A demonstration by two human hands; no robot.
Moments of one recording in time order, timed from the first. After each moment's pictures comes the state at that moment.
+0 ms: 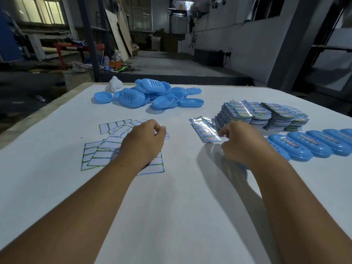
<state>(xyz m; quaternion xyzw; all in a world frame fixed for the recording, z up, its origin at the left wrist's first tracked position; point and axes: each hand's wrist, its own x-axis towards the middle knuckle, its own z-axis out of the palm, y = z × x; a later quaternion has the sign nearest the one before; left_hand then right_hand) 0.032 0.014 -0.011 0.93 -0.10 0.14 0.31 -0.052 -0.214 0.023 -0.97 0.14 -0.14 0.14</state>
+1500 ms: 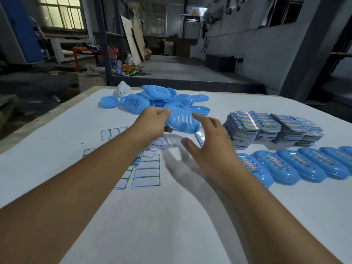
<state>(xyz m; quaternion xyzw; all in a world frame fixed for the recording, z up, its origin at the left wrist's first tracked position) 0.074 -0.011 0.034 0.81 -0.09 0.02 0.58 -0.020 -0.171 0.005 -0.92 -0.03 -0.25 0.31</state>
